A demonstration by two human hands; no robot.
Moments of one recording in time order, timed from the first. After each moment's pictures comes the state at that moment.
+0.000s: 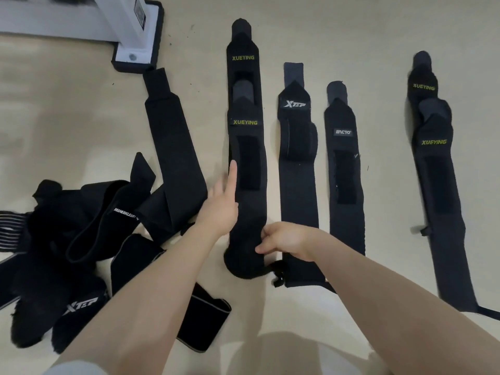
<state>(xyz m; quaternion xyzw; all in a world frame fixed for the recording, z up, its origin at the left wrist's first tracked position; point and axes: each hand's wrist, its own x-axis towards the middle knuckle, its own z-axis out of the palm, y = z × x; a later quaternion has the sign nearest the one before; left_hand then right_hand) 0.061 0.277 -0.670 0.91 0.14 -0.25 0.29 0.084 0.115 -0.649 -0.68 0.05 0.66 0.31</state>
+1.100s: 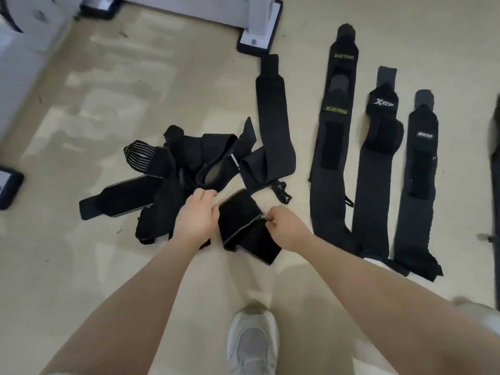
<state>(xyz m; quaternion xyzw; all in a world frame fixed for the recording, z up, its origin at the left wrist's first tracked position) -0.145 0.421 -0.627 0.92 0.28 -0.13 0.23 -0.050 0.242 -0.626 -0.86 -0.22 0.42 0.18</state>
